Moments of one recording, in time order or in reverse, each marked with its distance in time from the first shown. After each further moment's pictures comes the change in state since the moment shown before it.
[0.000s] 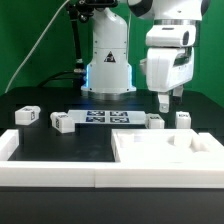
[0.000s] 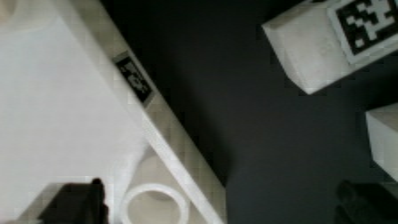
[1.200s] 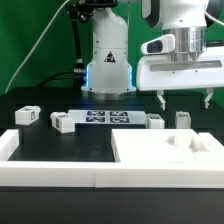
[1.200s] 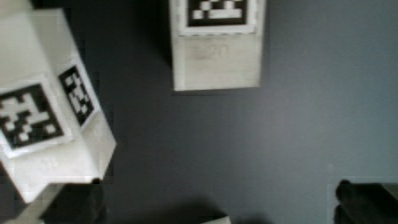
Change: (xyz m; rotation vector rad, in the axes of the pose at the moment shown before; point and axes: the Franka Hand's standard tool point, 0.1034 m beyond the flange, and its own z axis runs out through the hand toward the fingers) arm 0.009 -0.046 0.007 0.074 0.025 1.159
